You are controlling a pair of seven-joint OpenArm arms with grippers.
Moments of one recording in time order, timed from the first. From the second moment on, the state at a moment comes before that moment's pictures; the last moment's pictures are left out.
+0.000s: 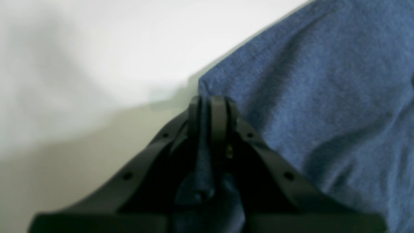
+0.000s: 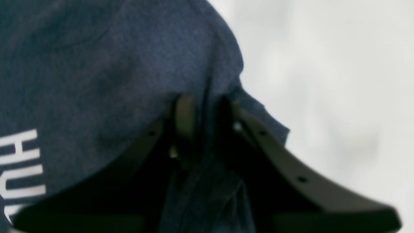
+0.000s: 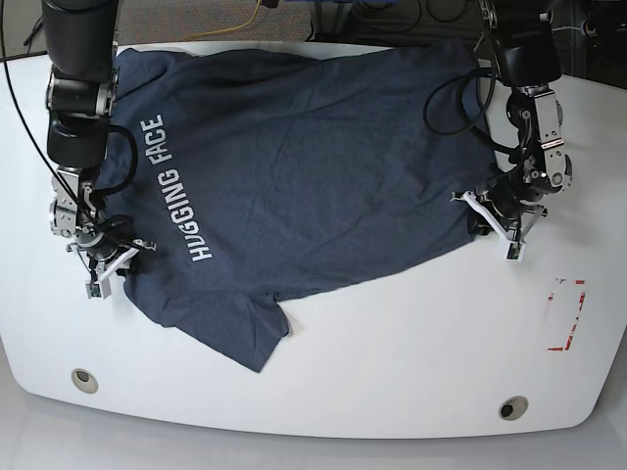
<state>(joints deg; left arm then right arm) -5.1 -12.2 -14.6 73.1 -12.9 -26.7 38.8 27.8 26.1 2.1 31.2 14.0 27.5 -16.3</state>
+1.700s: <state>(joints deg) -4.3 -13.6 -14.6 73.1 -13.1 -26.8 37.9 13.3 24.2 17.7 68.2 12.9 27.8 -38.1</state>
